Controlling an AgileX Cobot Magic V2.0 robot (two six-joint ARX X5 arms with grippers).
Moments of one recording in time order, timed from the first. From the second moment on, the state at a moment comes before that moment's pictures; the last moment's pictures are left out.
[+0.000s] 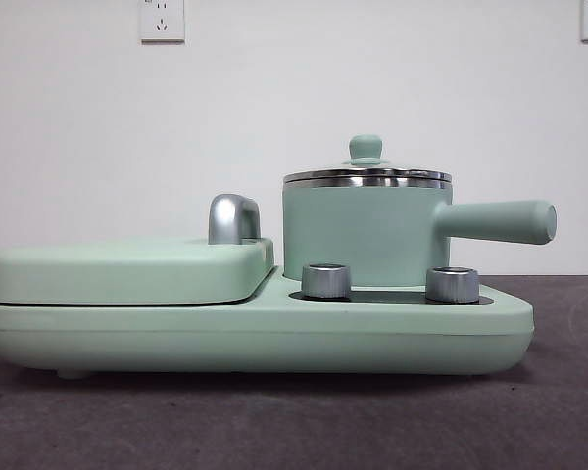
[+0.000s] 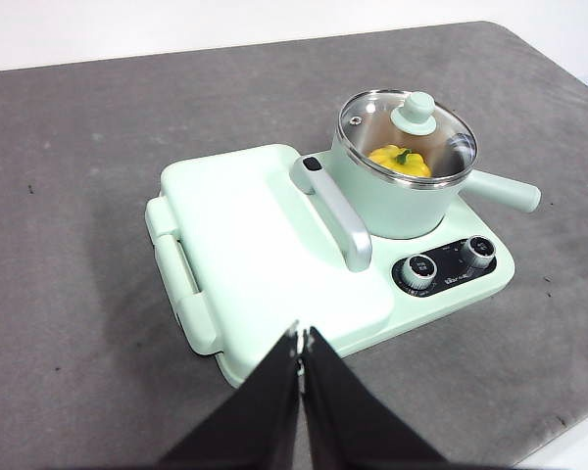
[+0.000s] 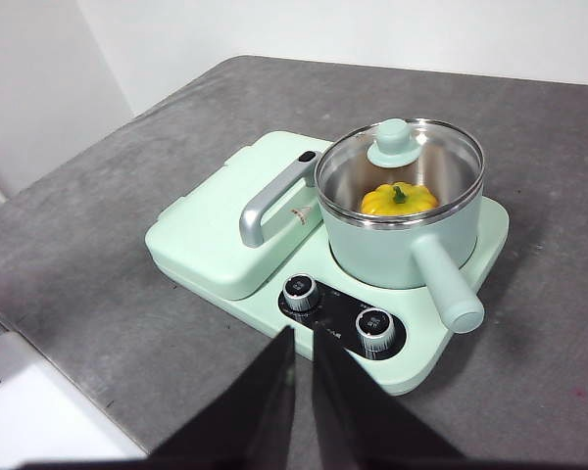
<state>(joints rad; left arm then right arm) -0.55 0.51 1.21 -1.14 -0.02 -0.15 0.49 0.31 0.97 -0.98 -0.24 0.18</state>
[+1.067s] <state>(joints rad) -0.01 0.01 0.03 -0.09 -0.05 -0.05 0.49 0.31 0.97 -0.98 -0.23 0.18</state>
